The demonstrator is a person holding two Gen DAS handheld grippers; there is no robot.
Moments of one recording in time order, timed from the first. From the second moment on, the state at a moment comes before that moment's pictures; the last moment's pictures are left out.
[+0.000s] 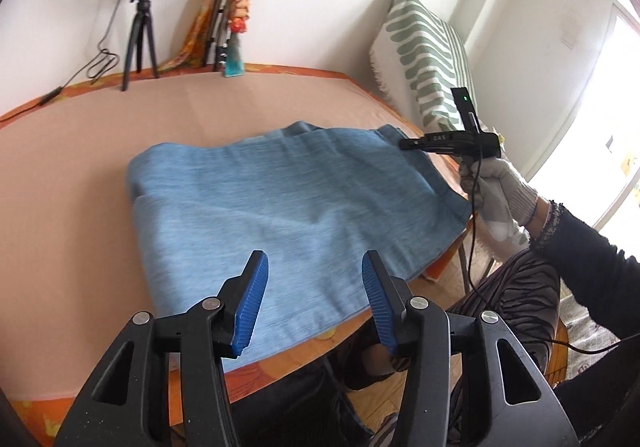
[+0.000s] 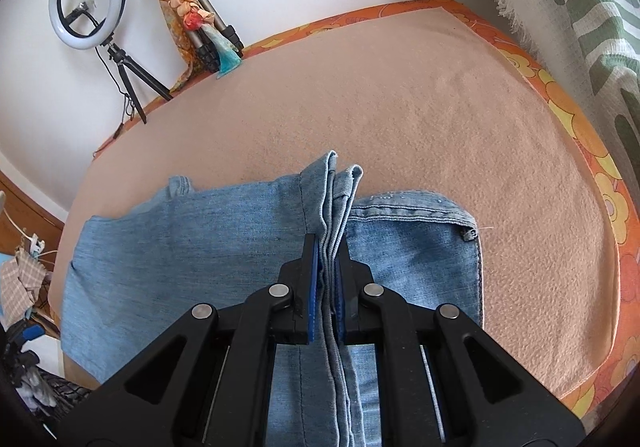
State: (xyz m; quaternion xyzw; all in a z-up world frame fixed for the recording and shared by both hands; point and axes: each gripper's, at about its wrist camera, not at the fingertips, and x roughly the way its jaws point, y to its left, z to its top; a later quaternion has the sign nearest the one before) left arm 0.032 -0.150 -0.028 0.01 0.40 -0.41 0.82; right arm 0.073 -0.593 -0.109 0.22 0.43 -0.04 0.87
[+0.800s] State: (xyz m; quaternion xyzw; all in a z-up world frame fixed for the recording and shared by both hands) left arm 0.016 -0.100 -0.091 0.16 0.41 -0.34 0.83; right arm 0.149 -0.408 -0.011 0.13 0.40 0.20 0.88
